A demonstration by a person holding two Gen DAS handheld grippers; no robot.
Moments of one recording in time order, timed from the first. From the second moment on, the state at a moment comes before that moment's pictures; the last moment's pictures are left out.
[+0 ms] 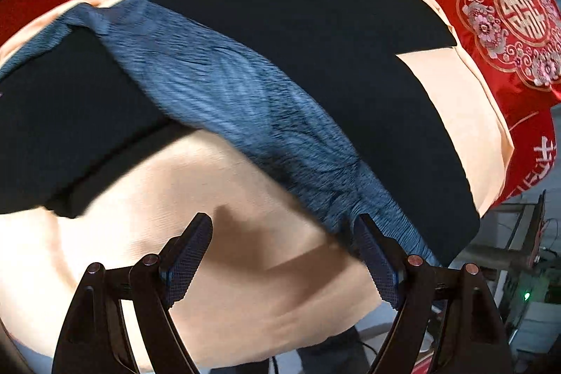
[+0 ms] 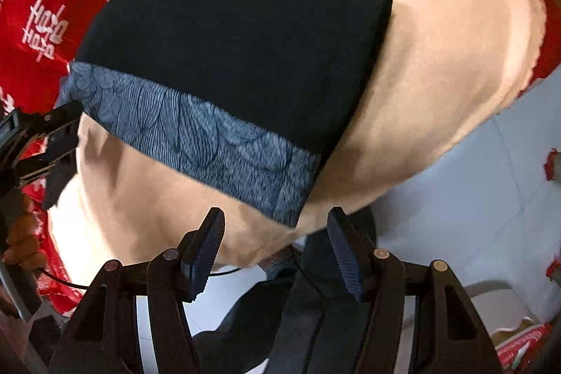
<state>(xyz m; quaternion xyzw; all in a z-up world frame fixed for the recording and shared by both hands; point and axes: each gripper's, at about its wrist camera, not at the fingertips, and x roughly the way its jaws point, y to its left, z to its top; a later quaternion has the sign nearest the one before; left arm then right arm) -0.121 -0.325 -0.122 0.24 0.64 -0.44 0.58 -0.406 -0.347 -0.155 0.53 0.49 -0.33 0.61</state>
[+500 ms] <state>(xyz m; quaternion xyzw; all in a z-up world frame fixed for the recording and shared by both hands) -0.119 -0.351 -0.123 0.19 0.68 -0.44 0.56 -0.415 -0.378 -0.126 0.59 0.46 -0.20 0.64</state>
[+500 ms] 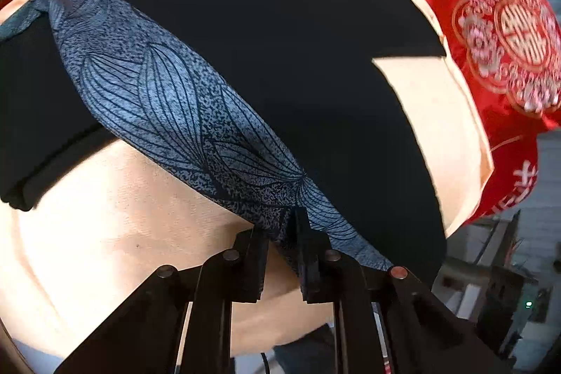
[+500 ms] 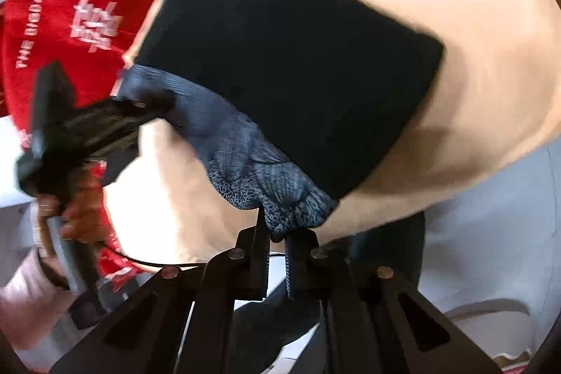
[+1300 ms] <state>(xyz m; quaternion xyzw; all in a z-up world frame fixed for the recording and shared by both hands) -0.025 -0.461 -0.038 0.19 0.57 -0.38 0.70 -0.263 -0.715 -0.054 0.43 0.46 -0.23 0.74</state>
